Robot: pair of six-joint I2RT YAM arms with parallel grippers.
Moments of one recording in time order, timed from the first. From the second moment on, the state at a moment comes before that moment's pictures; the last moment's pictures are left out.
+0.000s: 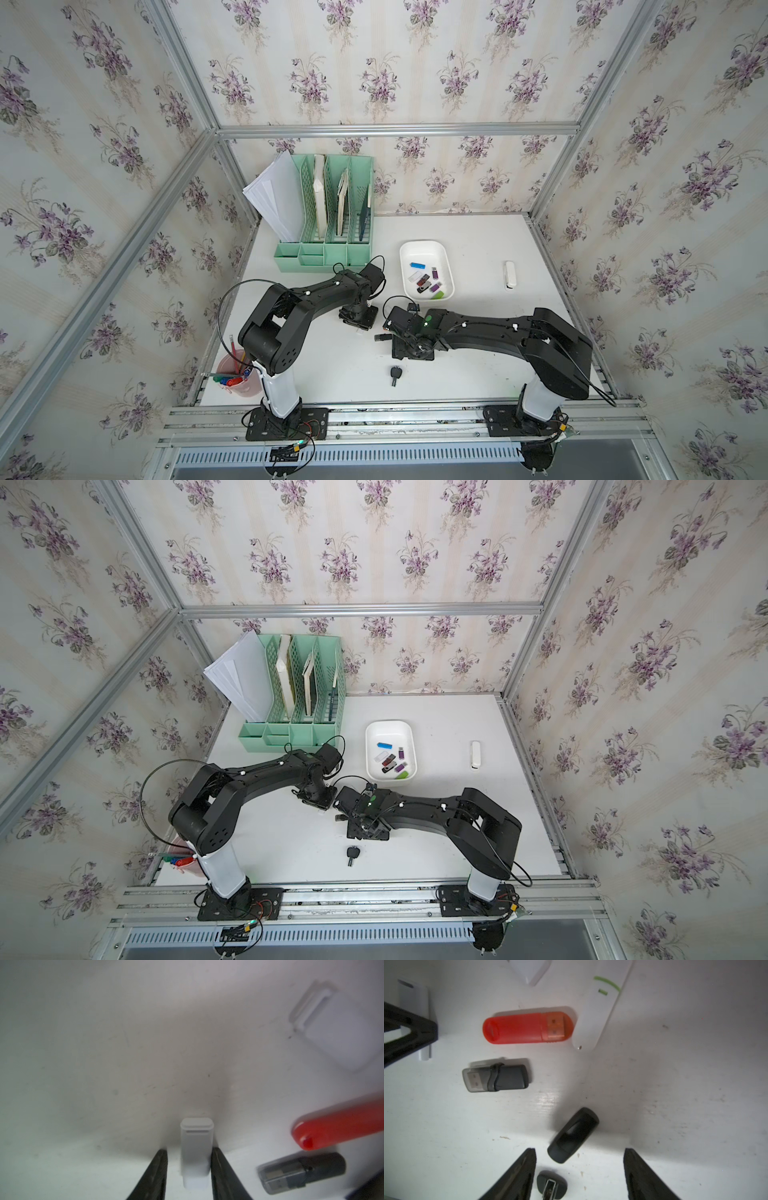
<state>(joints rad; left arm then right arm) -0.57 1.83 1.10 -0.81 0.00 -0.24 1.10 1.73 1.05 -0.67 0.08 1.09</state>
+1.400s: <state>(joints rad) -0.56 1.79 1.04 -0.74 -0.01 -0.26 1.14 1.83 1.12 -0.74 0.15 1.07</state>
